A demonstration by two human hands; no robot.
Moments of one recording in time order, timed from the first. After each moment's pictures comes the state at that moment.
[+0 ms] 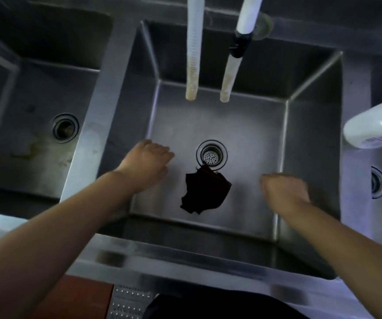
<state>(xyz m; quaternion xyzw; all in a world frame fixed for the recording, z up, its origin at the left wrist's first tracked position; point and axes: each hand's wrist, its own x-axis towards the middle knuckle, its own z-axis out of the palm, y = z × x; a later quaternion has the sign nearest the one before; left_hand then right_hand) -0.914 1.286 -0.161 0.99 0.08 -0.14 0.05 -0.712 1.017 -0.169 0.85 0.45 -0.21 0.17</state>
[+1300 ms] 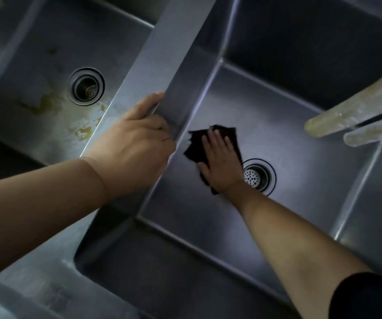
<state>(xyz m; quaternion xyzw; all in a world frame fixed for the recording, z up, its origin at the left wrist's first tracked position) -0.945 1.371 -0.171 0.99 0.13 -0.03 -0.03 -0.767 1.250 -0.379 0.73 0.67 -0.16 -0.03</state>
